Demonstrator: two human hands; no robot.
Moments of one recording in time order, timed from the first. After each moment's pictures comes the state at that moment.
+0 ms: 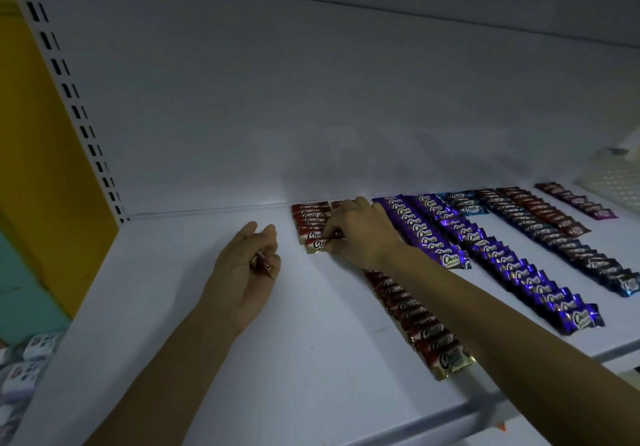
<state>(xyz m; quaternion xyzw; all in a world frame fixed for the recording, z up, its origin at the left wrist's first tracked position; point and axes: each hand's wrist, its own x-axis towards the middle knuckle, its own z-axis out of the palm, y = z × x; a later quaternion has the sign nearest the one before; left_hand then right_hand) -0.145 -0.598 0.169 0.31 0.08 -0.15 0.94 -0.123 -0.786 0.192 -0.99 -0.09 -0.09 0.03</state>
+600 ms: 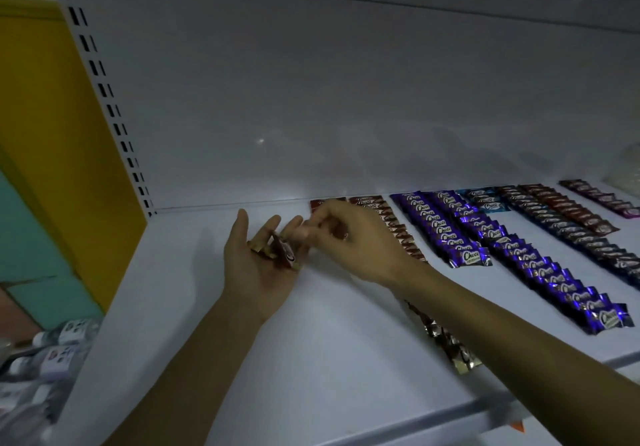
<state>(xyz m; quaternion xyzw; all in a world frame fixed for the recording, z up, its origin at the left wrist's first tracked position) -0.149 -0.594 0.178 0.23 0.13 -0.17 0.95 -0.156 -0.742 0.203 -0.91 -0.15 -0.14 0.35</state>
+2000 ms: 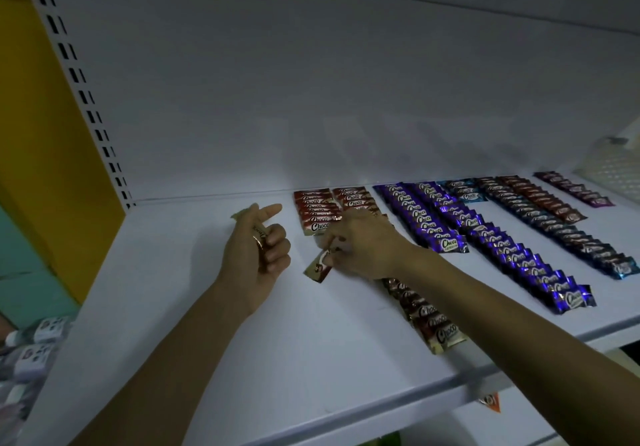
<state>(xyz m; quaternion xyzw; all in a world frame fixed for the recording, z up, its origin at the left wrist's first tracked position) -0.150 -0.603 0.171 0.40 0.03 -0.16 0.90 -0.163 -0.779 0.195 -0.99 -0.11 0.01 0.07</state>
